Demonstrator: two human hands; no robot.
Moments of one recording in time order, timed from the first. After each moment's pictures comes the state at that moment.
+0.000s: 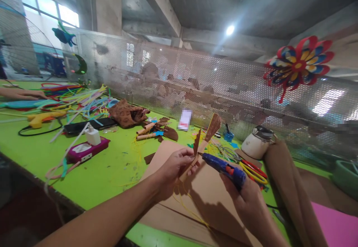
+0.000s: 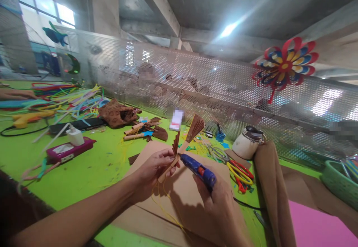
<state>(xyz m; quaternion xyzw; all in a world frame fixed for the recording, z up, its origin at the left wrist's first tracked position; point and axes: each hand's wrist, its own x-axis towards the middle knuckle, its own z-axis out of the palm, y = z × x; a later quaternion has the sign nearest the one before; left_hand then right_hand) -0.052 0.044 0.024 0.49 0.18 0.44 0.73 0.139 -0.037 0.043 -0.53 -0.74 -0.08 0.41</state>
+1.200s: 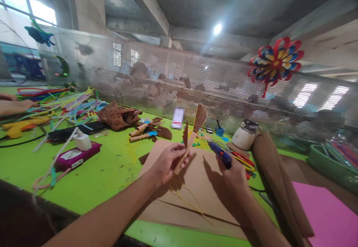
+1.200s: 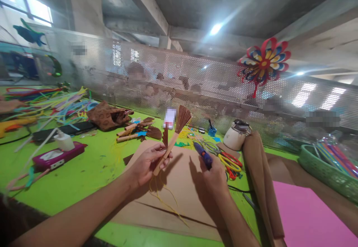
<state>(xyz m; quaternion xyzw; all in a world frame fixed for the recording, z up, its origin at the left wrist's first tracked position) -0.057 0.045 0.033 0.42 0.17 0.45 0.77 0.176 0.010 0.000 -0.63 -0.62 -0.08 0.45</state>
